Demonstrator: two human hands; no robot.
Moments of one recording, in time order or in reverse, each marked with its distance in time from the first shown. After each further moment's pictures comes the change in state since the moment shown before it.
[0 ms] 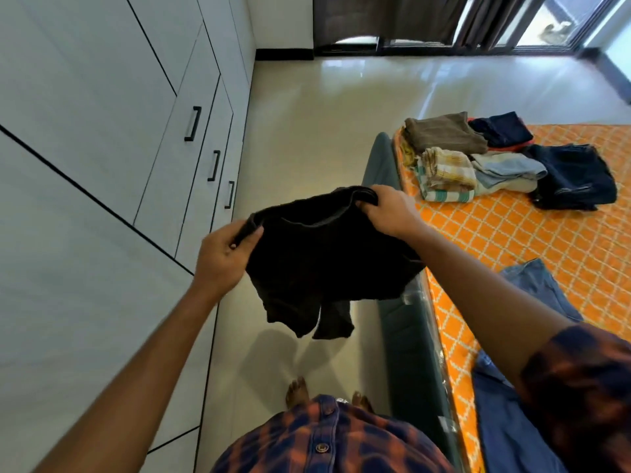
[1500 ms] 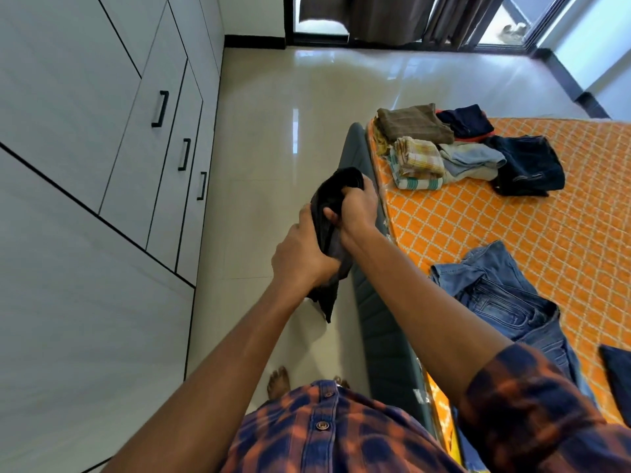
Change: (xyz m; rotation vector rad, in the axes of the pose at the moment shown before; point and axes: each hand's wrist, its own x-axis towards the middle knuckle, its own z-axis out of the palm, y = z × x) left_hand -0.017 0.061 0.123 0.401 -0.276 -0.232; right_hand -0.057 -0.075 0.023 1.360 0.356 0.557
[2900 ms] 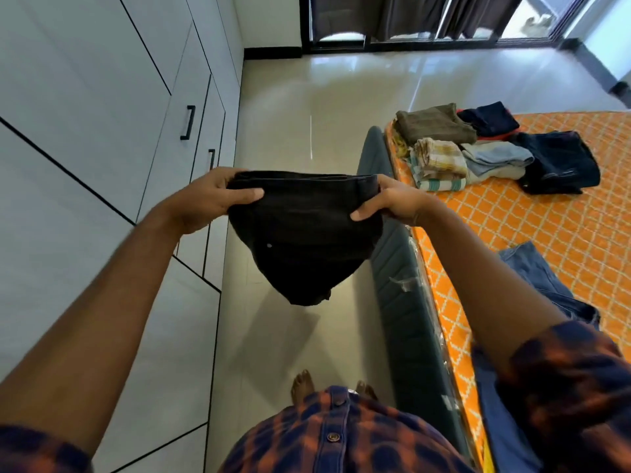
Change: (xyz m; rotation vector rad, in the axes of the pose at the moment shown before) left_hand 0.044 -0.073 -0.185 -0.421 -0.416 0.170; right_hand 0.040 -0.056 -0.033 -0.675 -1.059 -0.036
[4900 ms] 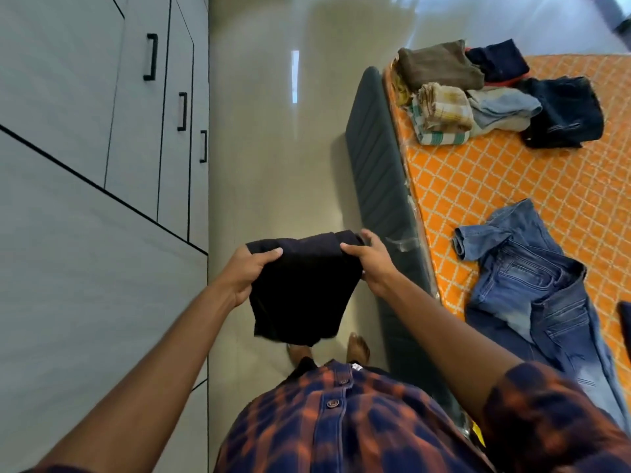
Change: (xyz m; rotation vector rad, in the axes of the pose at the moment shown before) left_hand -0.004 -0.152 0.115 -0.580 0.346 -0.540; right_hand 0.016 0.160 0.126 0.539 0.762 0.465
